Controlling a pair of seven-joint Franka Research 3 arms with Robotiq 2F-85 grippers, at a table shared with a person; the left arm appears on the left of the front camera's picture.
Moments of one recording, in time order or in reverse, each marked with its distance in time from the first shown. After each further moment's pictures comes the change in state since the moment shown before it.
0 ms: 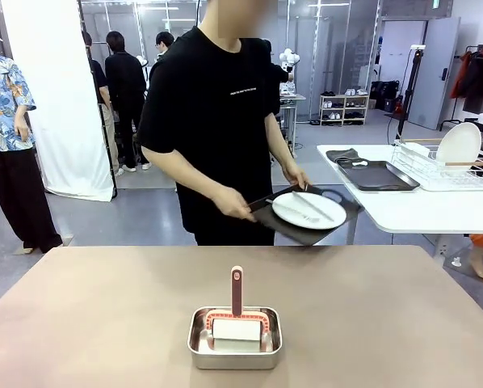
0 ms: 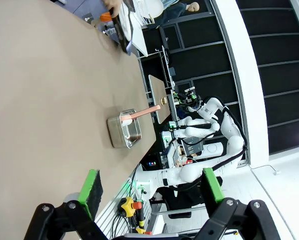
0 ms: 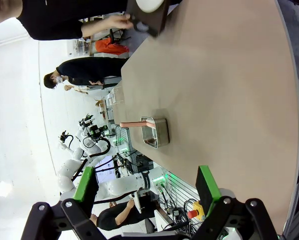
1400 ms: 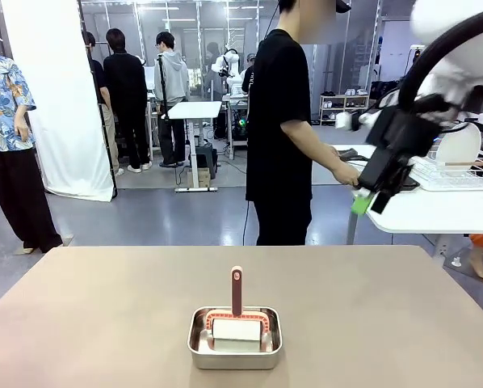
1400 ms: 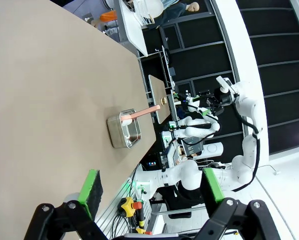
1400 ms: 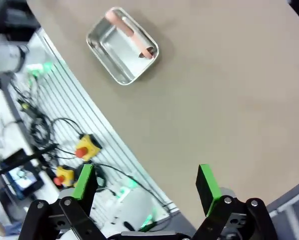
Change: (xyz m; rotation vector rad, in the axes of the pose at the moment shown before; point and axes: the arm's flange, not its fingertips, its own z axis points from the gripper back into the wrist) left arm 0.000 0.000 0.000 0.000 0.000 0.000; right arm -0.144 0.269 -0.359 -0.727 0.673 0.972
